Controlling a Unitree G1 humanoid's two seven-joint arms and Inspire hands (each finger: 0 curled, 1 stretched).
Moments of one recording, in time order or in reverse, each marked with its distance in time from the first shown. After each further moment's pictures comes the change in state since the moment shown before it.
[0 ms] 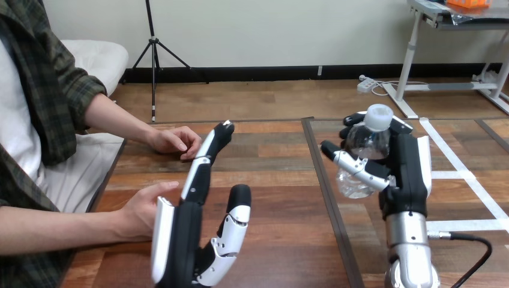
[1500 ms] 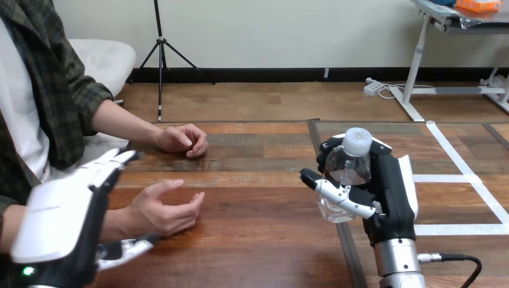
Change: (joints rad) left arm 0.109 0.338 0.407 -0.386 0.433 0.607 -0.138; right arm 0.232 0.063 0.045 -0.330 -0.002 0.080 0.134
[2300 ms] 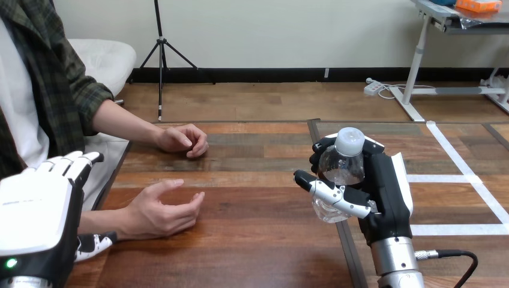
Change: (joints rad) left arm -0.026 0.068 -0.018 0.000 0.217 0.229 0.094; right arm 0.000 0.001 0.005 -0.017 0.004 0.013 0.043
